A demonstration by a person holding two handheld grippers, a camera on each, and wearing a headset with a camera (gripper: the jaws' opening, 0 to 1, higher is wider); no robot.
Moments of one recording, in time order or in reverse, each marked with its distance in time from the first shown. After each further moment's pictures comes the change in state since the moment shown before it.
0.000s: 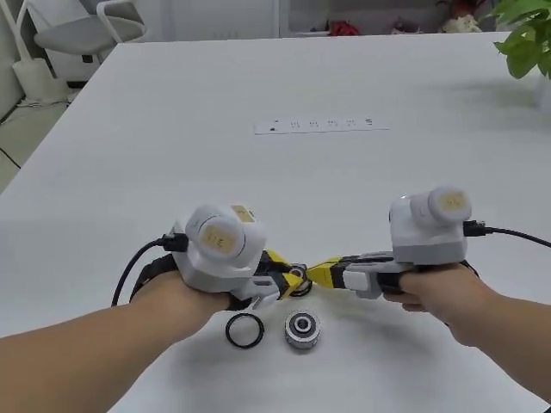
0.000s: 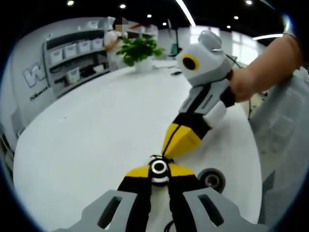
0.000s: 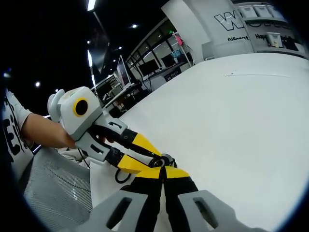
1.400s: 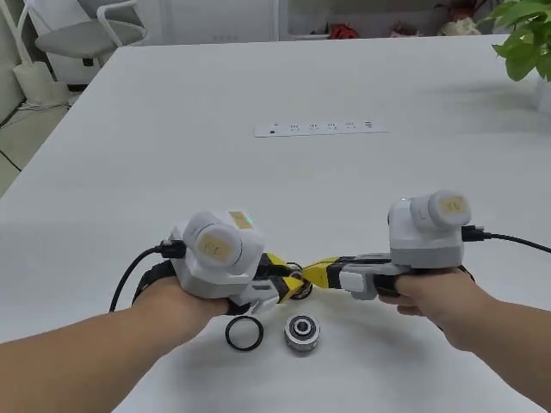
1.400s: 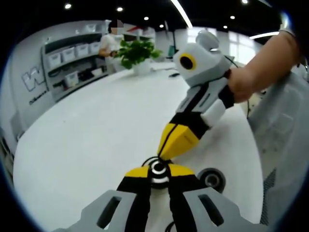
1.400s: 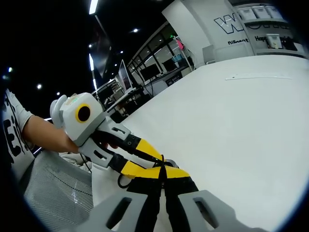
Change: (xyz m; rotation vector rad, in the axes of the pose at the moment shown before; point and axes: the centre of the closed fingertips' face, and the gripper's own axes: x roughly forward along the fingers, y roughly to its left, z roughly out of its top) left arm 0.001 -0.001 0.000 0.020 -0.024 -0.011; right arm 0.004 0.006 0.006 0.005 -0.045 0.013
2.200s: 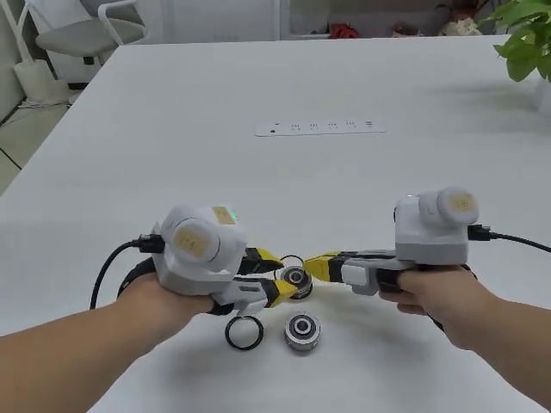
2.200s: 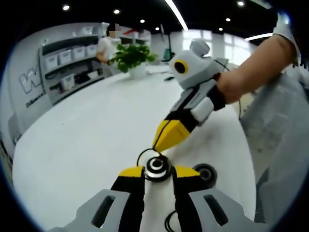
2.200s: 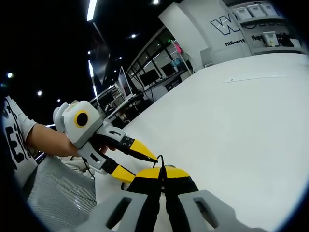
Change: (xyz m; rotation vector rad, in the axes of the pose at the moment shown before) left arm -0.021 -0.003 0.002 0.016 -0.025 -0.043; right arm -0.005 0.004 0.010 0.036 -0.047 0.010
